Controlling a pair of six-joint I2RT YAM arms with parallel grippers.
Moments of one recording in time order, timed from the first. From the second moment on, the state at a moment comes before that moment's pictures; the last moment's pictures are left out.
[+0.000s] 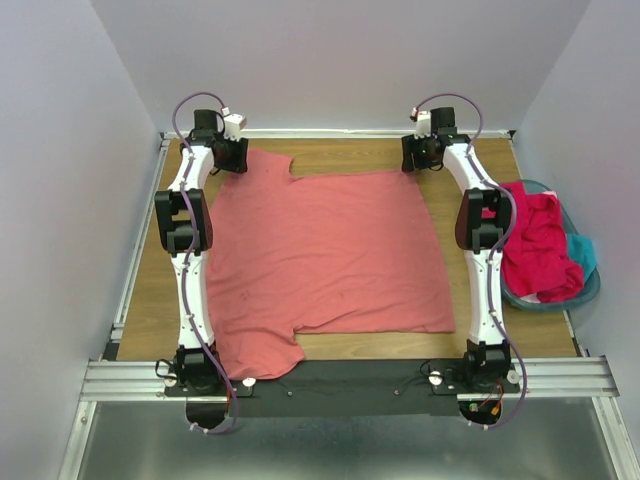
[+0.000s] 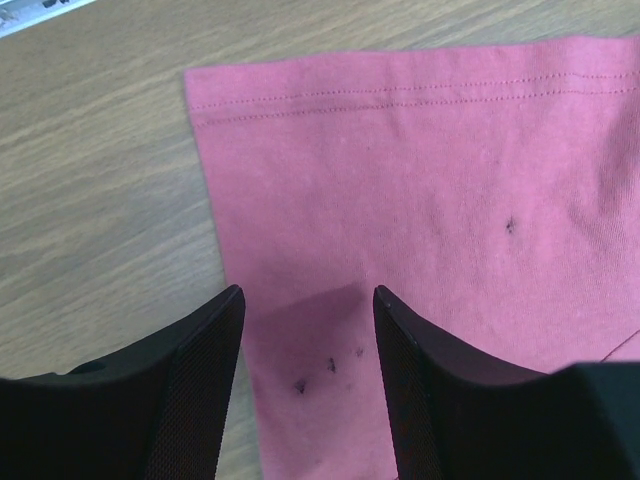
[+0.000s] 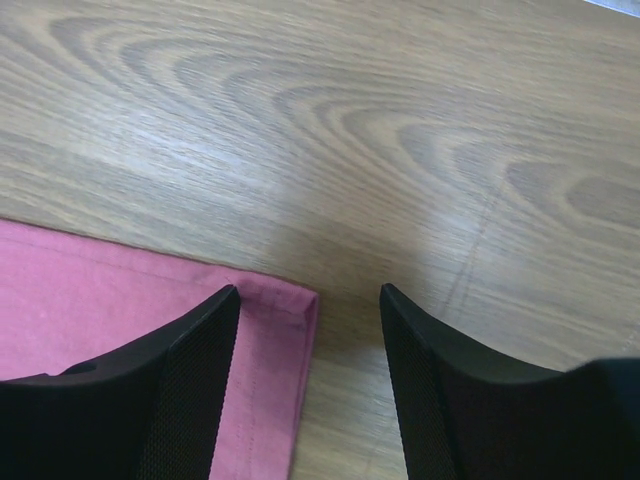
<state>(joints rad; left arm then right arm) 0.07 2.56 2.28 -0.57 0.35 0.27 0.07 2.60 2.34 -0.60 -0.24 -0.16</state>
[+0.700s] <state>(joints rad) 0.07 2.56 2.27 -0.60 0.35 0.29 0.09 2.60 2.31 -0.54 -0.30 -0.16</state>
